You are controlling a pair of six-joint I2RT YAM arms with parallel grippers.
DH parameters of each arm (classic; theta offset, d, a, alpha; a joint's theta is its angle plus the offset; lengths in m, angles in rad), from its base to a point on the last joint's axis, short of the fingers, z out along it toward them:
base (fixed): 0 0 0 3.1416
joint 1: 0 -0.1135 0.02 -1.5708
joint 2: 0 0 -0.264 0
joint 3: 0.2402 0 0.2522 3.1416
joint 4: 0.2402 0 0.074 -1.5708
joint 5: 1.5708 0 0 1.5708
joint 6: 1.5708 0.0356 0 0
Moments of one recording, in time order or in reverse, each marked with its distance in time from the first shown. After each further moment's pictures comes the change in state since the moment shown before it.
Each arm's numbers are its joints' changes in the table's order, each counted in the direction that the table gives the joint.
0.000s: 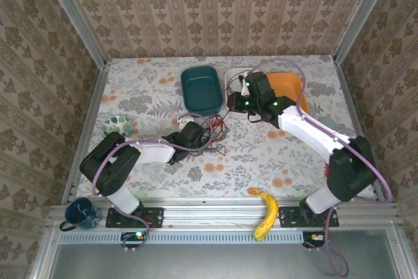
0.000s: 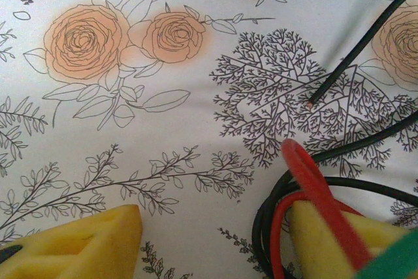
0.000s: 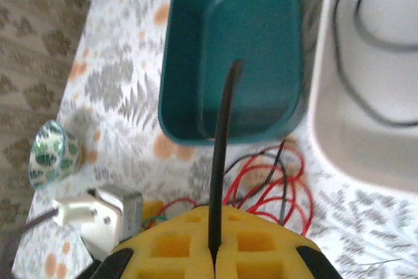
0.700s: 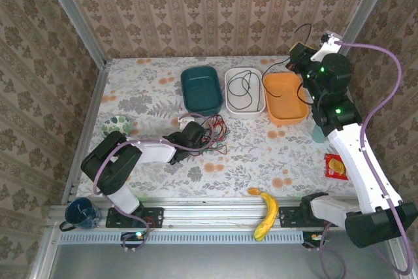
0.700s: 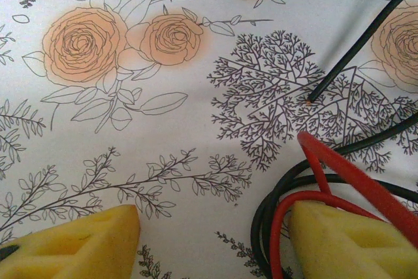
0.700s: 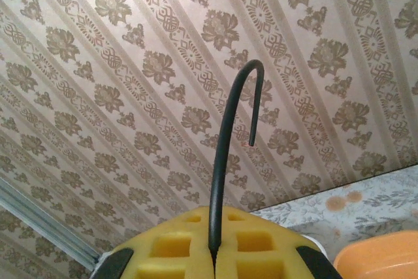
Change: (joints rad) left arm 0.004 -0.016 0.010 0.001 -0.012 0.000; right arm 0.307 0.347 0.081 -0.182 0.219 -0.069
